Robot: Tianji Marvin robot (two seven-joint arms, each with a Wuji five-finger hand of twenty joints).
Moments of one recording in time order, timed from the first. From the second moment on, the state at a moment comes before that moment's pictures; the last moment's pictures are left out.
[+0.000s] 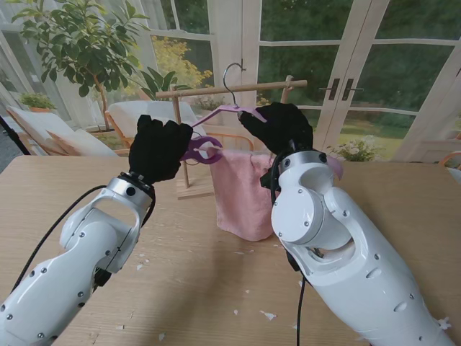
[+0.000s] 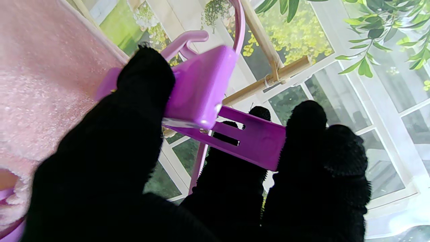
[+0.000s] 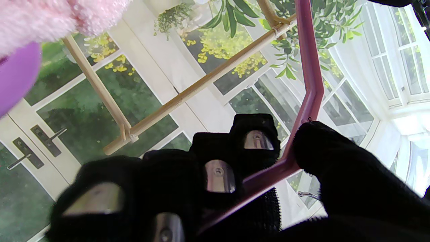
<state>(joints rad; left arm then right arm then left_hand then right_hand) 1.37 -1.04 -1.10 -1.90 1.63 0.13 0.06 -1.26 -1.19 1.02 -1.99 -0.61 0.64 -0.16 0.76 -0.71 0.59 -0.24 0.48 0.29 0.86 0.67 0.83 0.27 0.36 0.81 0.87 0.43 0.88 1.00 0.56 0.49 1.34 0.92 0.28 -0.30 0.74 -0.04 1.11 -0.16 1.24 1.32 1.28 -0.07 1.40 1.15 1.31 -0.04 1.67 1.17 1.18 0.08 1.90 0.26</state>
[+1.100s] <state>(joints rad) 1.41 -1.04 -1.12 -1.96 1.66 0.05 -0.08 -1.27 -1.19 1.02 -2.02 -0.59 0.64 -0.16 0.34 -0.40 0.63 -0.13 0.21 0.27 0.32 0.42 0.33 0.25 0.29 0.32 0.30 0.36 0.33 0.55 0.07 0.54 0.82 0.62 0.29 -0.30 0.74 -0.03 1.11 -0.16 1.24 1.32 1.28 -0.07 1.40 1.15 1.31 -0.04 1.67 1.18 1.19 0.08 1.90 0.26</state>
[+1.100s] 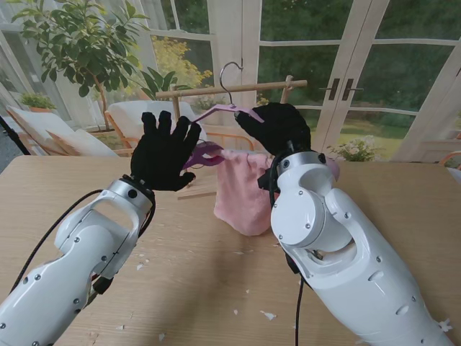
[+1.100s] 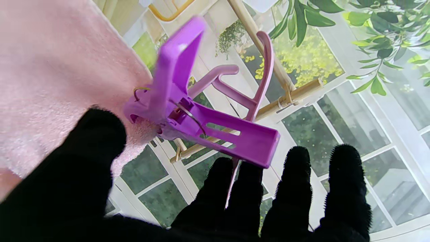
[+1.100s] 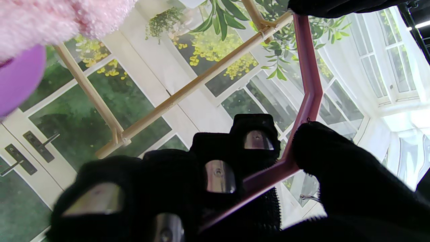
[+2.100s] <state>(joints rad) 1.72 -1.07 -1.41 -2.21 0.63 0.25 -0.23 -1.27 -1.18 1.12 -1.96 -0.57 0.68 -0.12 0.44 -0.33 0.62 -0.13 0.31 0.34 0.17 0.33 0.35 0.28 0.24 0.30 0.23 0.38 0.25 0.53 -0.03 0.55 0.62 0.55 0.29 -0.30 0.74 -0.03 1.12 -0.16 1.24 1.32 1.29 -0.07 1.40 1.15 1.32 -0.04 1.67 1.18 1.19 0.08 1.90 0.26</state>
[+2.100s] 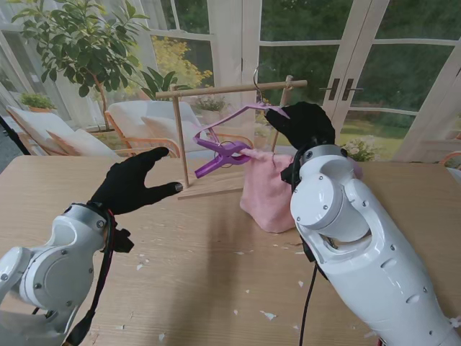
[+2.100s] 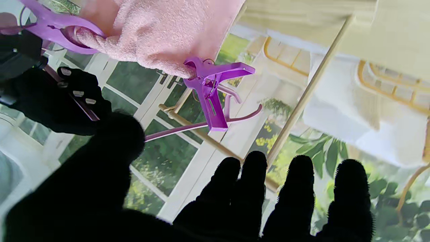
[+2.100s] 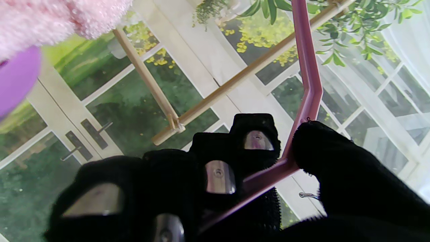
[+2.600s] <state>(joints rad) 1.73 -1.08 -1.41 -2.21 0.67 0.22 -0.19 -1.18 -1.18 1.13 -1.71 -0.47 0.48 -0.10 0.48 -0.33 0.62 -0.12 0.35 0.34 0.15 0.33 0.34 0.28 0.23 0.30 0.21 0.38 0.22 0.53 -0.04 0.54 0.52 0.62 0.29 -0.30 0.74 -0.03 1.12 -0.16 1.24 1.32 1.29 -0.07 1.40 1.15 1.32 -0.04 1.67 1.18 1.19 0.08 1.90 0.26</state>
